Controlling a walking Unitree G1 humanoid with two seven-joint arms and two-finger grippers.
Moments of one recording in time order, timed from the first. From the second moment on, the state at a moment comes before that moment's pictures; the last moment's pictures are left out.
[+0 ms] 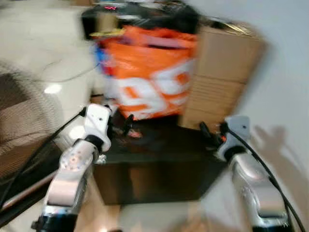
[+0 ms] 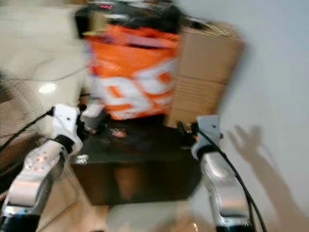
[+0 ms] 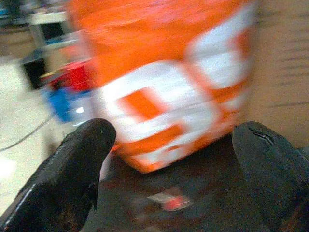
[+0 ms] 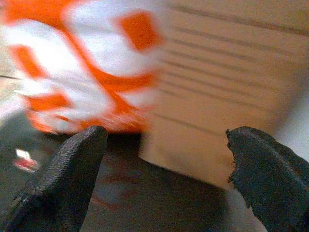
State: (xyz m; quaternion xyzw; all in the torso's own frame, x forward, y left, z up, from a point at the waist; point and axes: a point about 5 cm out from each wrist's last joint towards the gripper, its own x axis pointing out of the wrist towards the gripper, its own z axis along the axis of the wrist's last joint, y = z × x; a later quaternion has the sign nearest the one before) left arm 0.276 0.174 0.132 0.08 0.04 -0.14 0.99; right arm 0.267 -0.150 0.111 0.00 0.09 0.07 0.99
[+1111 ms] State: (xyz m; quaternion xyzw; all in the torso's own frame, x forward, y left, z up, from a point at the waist) left arm 0.270 0.177 0.128 0.08 0.06 -0.15 0.98; right arm 0.249 -0.170 0.100 -0.04 0.13 0.17 0.98
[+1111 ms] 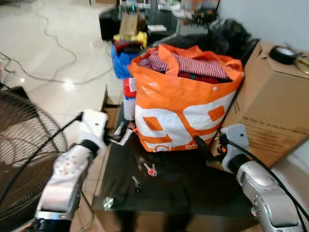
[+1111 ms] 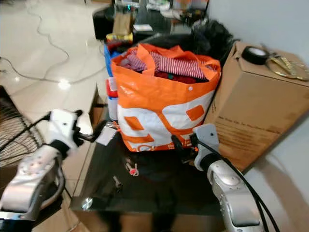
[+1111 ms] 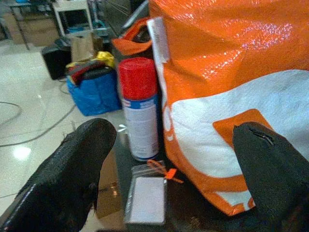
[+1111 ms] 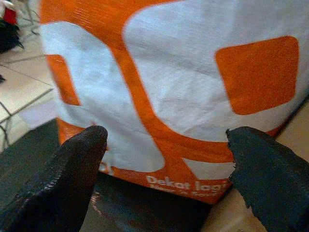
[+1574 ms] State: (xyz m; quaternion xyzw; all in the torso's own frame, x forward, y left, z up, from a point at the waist) left arm 0.268 0.178 0.125 0.10 0.07 -0.16 0.98; right arm 0.251 -0.162 0.100 -0.06 0.15 0.22 0.96
